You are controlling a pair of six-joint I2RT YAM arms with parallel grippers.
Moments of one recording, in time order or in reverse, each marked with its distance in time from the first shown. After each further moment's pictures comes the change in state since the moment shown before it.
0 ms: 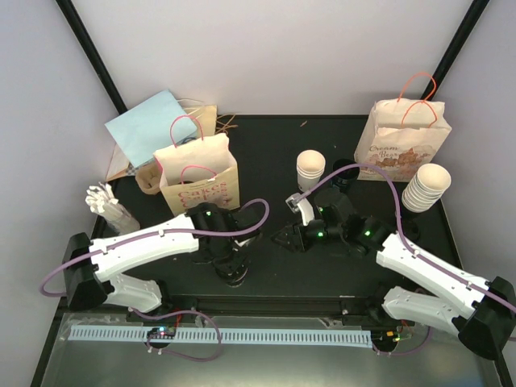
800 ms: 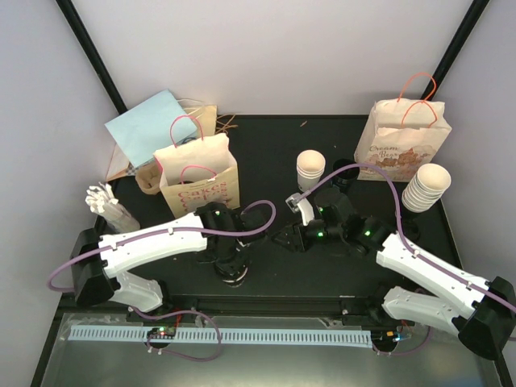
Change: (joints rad) left arm -0.026 0.059 0.041 -0.053 -0.061 -0.011; right arm 0.000 0.000 0.000 0.002 0.000 0.000
